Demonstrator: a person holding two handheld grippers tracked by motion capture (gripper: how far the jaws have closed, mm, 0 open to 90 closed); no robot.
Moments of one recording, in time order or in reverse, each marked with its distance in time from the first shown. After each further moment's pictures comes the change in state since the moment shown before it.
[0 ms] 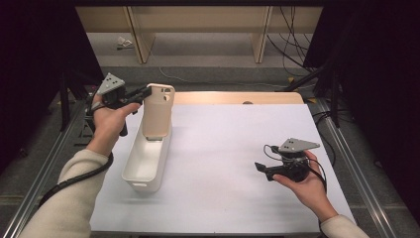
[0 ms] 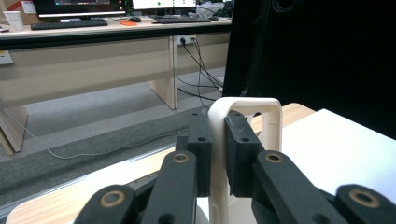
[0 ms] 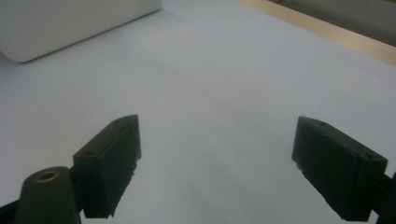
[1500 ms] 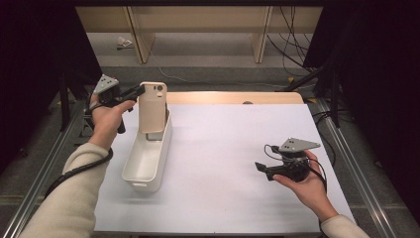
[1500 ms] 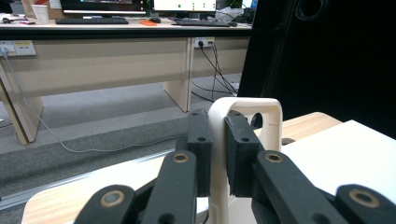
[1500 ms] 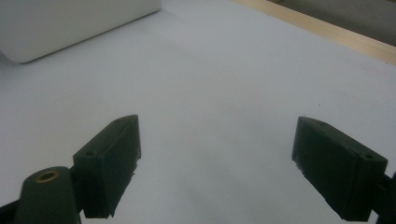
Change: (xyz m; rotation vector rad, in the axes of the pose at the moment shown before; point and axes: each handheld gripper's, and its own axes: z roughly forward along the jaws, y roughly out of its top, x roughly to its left) left arm 0.035 -0.019 0.014 -0.026 0.058 -0.056; right arm -0.001 0.000 0.000 -0.002 0.002 0.001
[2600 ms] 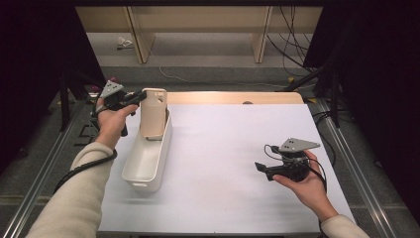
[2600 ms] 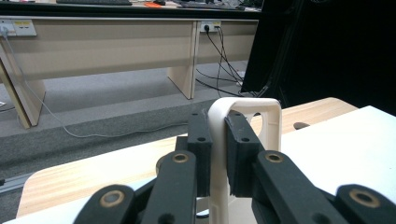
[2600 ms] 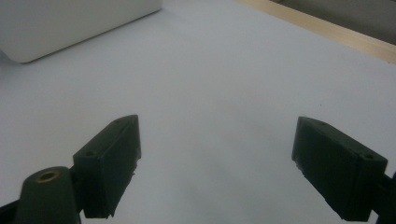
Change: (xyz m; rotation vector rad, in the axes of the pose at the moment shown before) left arm 0.015 -0.029 0.020 0.049 0.018 -0.017; right arm 0.000 0.000 0.000 0.002 0.004 0.003
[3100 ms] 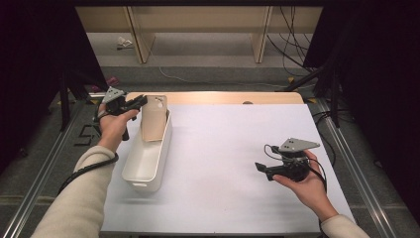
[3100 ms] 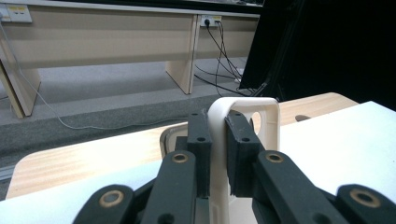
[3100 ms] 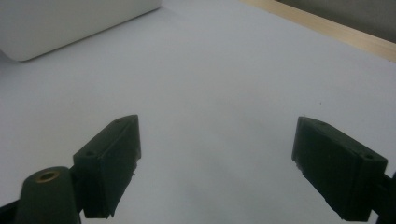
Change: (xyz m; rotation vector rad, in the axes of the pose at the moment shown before) left arm 0.008 -0.022 0.005 0.013 -0.009 -0.032; right arm -0.001 0.000 0.001 0.005 0.000 -0.001
